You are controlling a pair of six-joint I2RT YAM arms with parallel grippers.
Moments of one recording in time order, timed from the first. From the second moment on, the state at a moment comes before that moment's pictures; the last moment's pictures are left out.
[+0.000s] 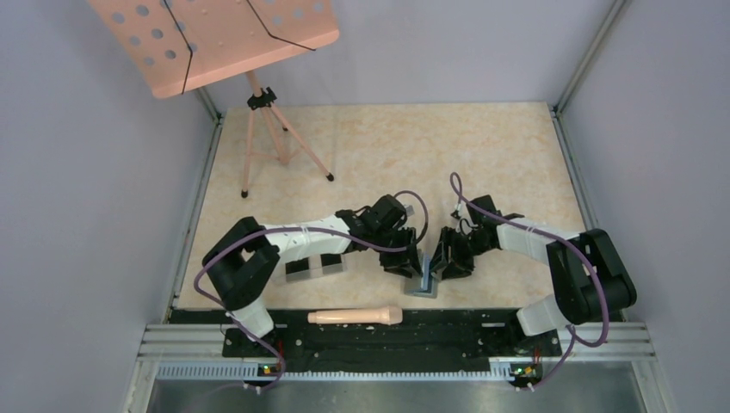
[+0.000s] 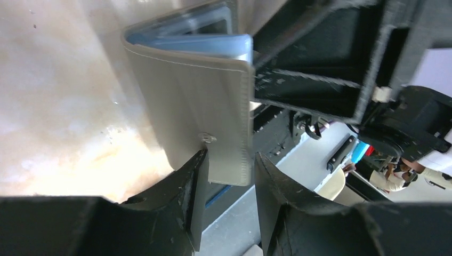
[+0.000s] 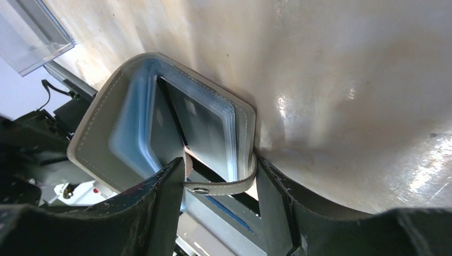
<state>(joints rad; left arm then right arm) -0.93 1.68 1.05 -0.29 0.43 -0.92 0.32 1.46 0.60 -0.43 -0.65 0.55</state>
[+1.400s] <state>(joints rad) -0.95 1.95 1.16 -0.26 0.56 -0.93 0.32 1.47 0.74 -0.50 -0.60 0.51</state>
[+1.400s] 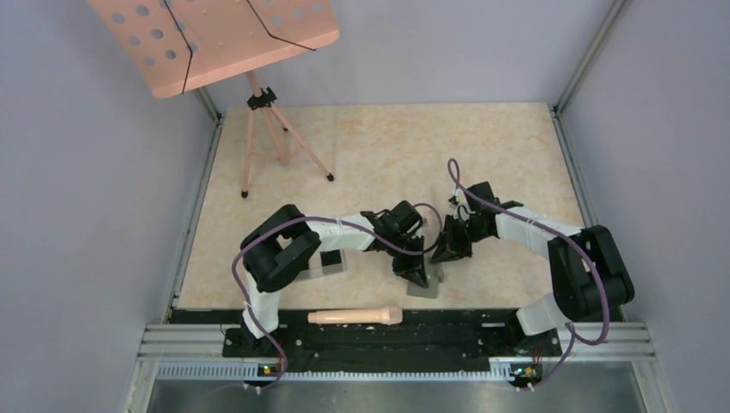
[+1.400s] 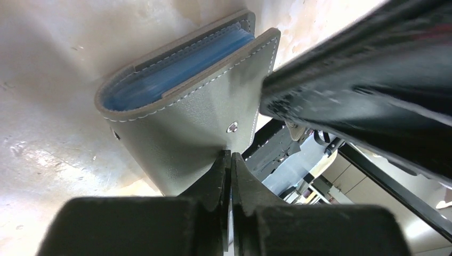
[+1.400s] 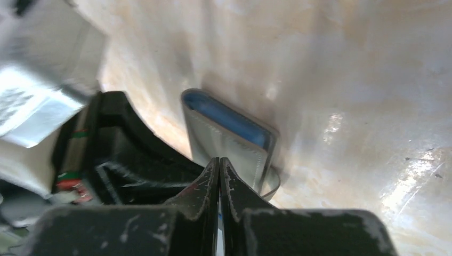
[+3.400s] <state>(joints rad) -0.96 1.99 1.33 -0.41 0.40 -0.86 0.32 1.53 0.68 -0.45 -0.61 0.52</state>
